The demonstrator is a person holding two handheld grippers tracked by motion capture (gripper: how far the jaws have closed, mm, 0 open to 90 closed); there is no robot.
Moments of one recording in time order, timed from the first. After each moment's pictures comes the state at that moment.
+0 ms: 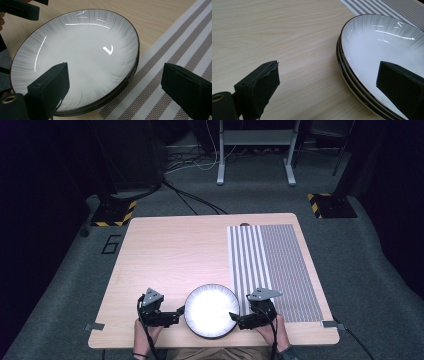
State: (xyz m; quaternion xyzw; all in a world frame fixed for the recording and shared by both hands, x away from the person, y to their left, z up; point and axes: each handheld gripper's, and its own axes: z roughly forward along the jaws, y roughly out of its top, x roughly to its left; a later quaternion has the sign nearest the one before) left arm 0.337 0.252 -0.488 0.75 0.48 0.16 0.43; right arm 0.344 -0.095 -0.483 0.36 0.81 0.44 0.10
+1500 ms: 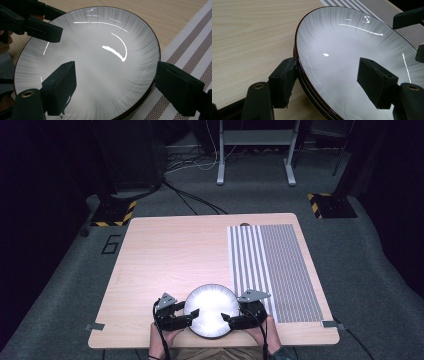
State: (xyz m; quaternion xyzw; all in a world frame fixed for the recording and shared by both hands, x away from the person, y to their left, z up) left arm 0.331 0.216 -0.506 0.74 0.47 0.11 0.46; right arm 0.339 -0.068 -0.483 0.37 0.82 0.43 0.11
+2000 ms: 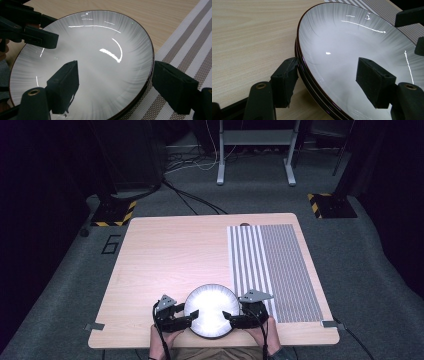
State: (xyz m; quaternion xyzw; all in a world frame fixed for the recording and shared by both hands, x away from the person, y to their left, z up) left arm 0.328 0.218 -0.511 0.74 0.48 0.10 0.46; right arm 0.339 -0.073 -0.486 0.38 0.81 0.44 0.11
